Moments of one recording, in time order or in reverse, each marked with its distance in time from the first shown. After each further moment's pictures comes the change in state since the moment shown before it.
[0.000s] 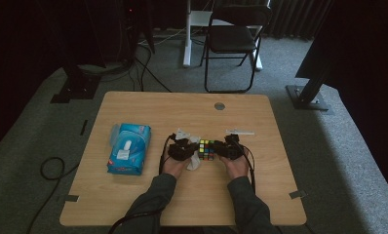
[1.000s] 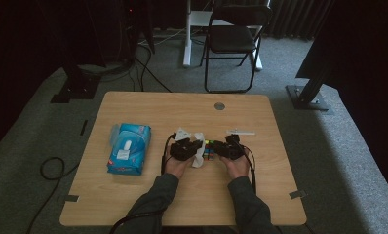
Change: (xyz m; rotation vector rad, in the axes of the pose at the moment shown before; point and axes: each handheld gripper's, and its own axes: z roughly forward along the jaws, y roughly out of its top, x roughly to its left) left arm -0.010 0.004 -0.005 -0.085 -0.041 0.025; right arm -0.002 -0.001 0.000 0.001 0.015 0.005
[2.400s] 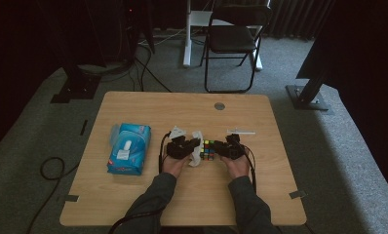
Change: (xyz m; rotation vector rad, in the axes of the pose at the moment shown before) left arm 0.005 0.007 -0.013 -0.074 -0.068 -0.076; right arm -0.002 0.001 0.000 0.005 0.012 -0.004
